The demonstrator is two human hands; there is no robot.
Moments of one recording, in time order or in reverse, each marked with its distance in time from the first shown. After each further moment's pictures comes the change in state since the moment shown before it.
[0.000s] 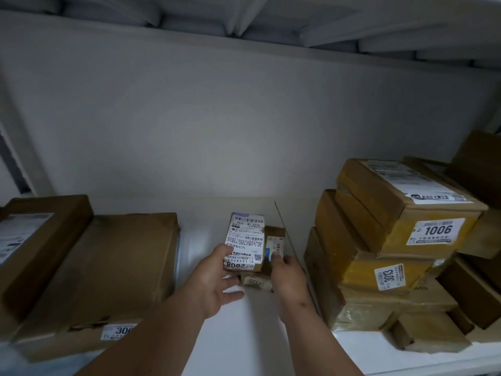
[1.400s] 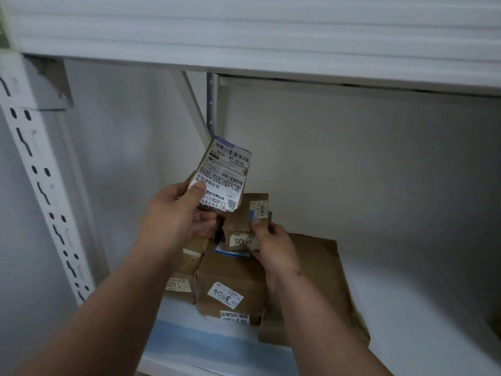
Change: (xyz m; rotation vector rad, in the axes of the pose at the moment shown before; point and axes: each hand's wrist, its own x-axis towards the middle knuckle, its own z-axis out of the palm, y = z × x) left_hand -0.205 0.166 -0.308 0.004 0.492 0.832; right_hand -0.210 -0.144 0.276 0.315 -0.609 -0.207
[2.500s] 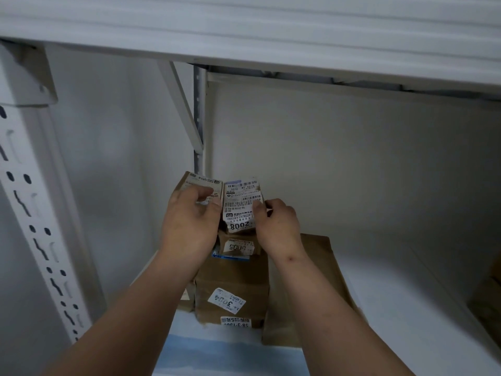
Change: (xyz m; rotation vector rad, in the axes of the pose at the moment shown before) left_hand 0.010 -0.021 0.009 0.498 0.003 0.268; right_hand 0.018 -0.031 0.009 -0.666 0.235 -0.341
